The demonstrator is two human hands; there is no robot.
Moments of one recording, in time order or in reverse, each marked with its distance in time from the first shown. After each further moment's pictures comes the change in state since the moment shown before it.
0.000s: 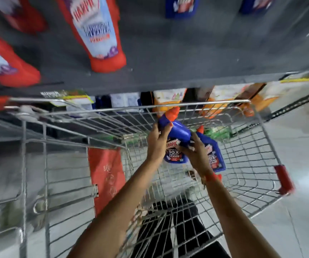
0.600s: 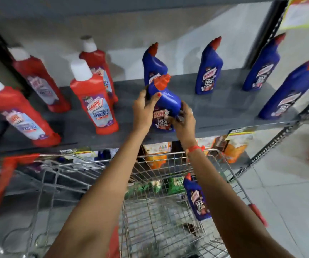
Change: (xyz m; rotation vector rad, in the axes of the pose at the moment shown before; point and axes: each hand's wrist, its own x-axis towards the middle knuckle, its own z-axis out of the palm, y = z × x) left_hand 0.034 0.241 0.039 0.062 0.047 0.601; right_hand 0.051 -0.211 -0.069 0.109 0.268 -0.524
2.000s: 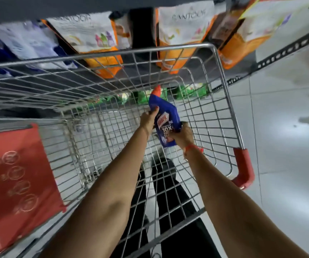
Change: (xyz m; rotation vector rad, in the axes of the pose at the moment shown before) left_hand -0.229 -0.355 0.167 -0.164 -0.152 -1.354; right_hand -0.156 0.348 -0.110 -0.500 -0.292 1.077
